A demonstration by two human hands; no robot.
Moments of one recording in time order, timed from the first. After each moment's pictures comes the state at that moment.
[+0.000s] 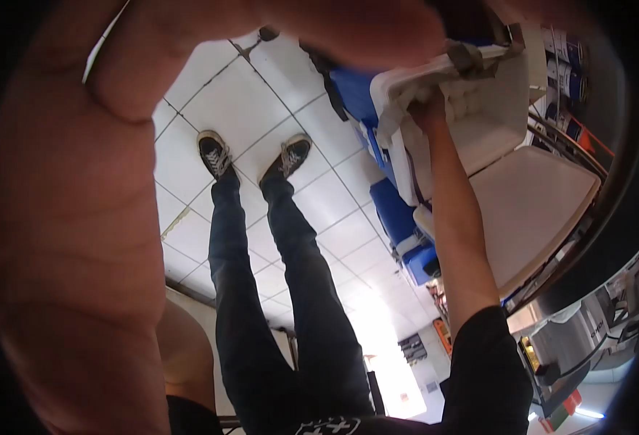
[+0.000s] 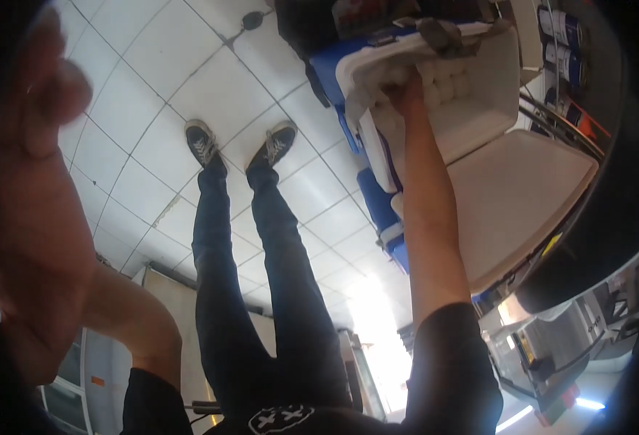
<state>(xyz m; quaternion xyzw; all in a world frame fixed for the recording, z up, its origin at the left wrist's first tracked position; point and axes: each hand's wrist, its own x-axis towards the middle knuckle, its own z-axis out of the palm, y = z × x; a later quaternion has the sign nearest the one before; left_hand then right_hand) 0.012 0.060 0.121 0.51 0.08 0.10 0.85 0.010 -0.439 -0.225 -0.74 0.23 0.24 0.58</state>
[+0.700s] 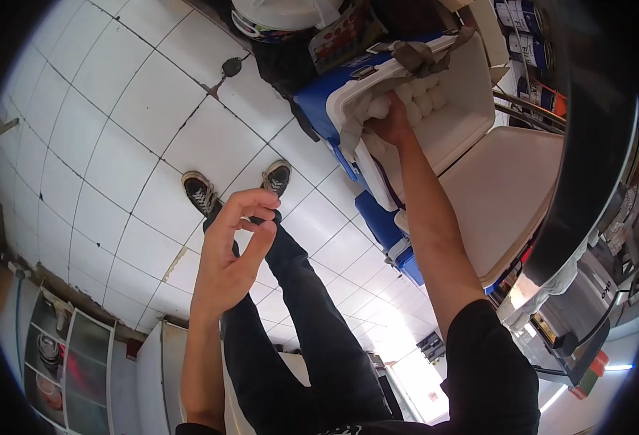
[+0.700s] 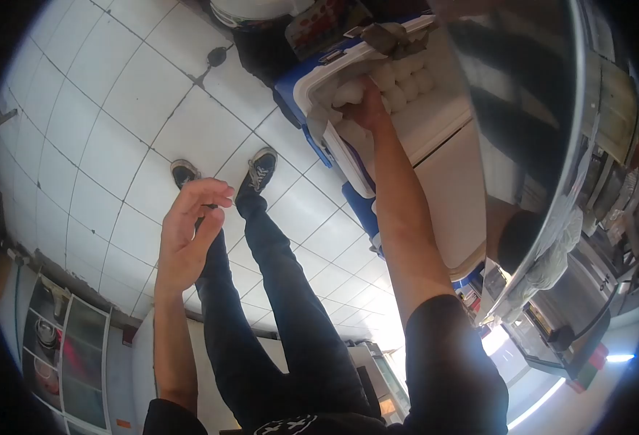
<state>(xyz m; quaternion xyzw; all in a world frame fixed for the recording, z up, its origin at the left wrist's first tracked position) -0.109 -0.013 0.026 0.61 0.11 -0.29 0.73 -0.002 -0.412 -0.182 -0.80 0.16 0.26 0.52</state>
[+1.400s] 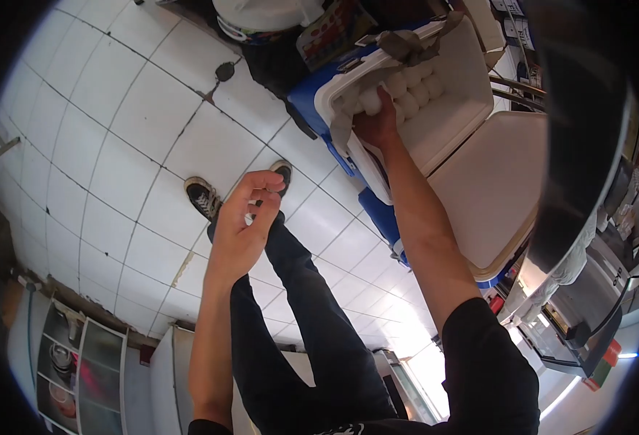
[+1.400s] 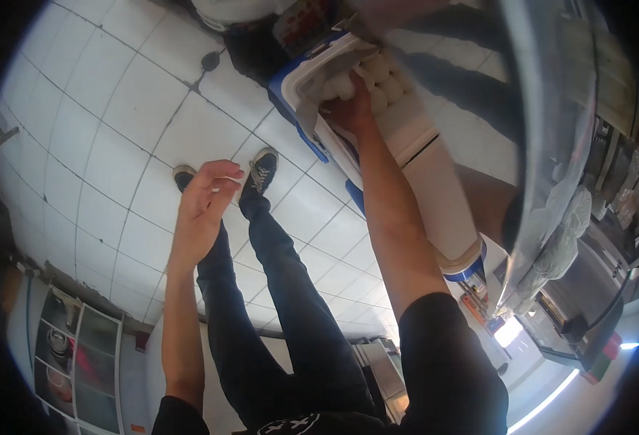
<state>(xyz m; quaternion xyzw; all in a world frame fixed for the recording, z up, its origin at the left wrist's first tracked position) -0.106 -0.045 -0.010 0.61 0.14 -0.31 0.72 -0.021 -0.404 -0.204 -0.23 0.41 0.27 0.84</state>
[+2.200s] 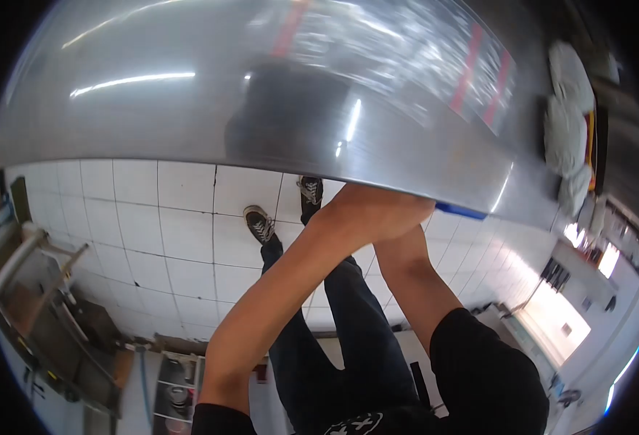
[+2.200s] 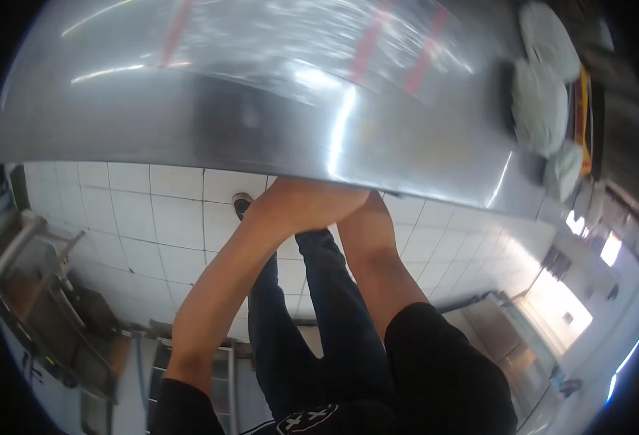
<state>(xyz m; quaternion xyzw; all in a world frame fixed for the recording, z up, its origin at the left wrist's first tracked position) -0.051 -0.231 0.131 0.71 -0.37 -0.41 0.42 -0.128 -0.339 -0.094 -0.14 0.22 0.05 0.96</state>
